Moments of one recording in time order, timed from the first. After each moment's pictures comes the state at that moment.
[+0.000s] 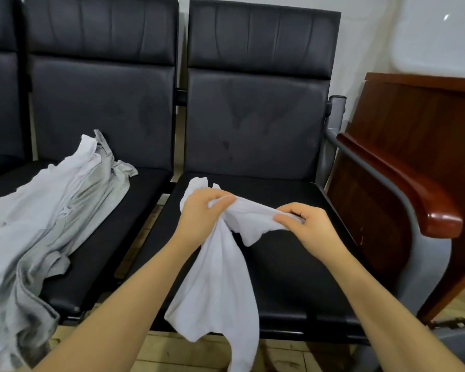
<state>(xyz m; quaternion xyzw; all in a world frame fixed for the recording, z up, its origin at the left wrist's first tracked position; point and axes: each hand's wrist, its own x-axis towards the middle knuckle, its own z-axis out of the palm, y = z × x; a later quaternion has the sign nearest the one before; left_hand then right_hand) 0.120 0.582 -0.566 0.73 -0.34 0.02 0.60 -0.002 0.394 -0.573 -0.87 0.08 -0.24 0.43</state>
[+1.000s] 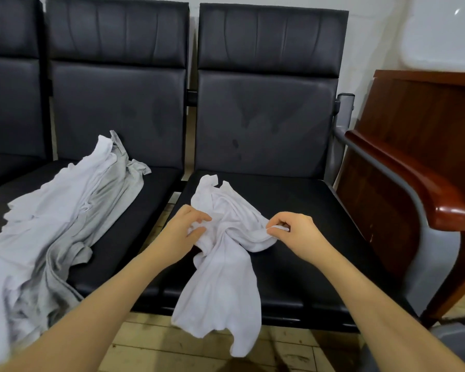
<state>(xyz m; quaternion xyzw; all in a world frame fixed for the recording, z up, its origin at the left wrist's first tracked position) 0.145 0.653 -0.617 0.83 -0.40 0.02 0.40 0.012 0.415 -0.592 -0.92 0.14 -0.12 0.33</state>
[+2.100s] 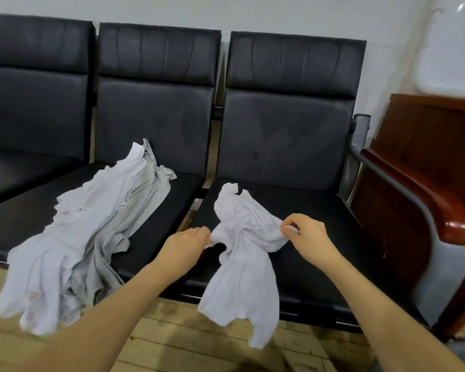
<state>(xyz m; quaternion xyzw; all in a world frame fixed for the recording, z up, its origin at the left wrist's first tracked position) 0.124 0.704 -0.626 0.87 -0.42 0.19 0.16 0.006 0.452 -0.577 -0.94 0.14 -0.17 0.26</state>
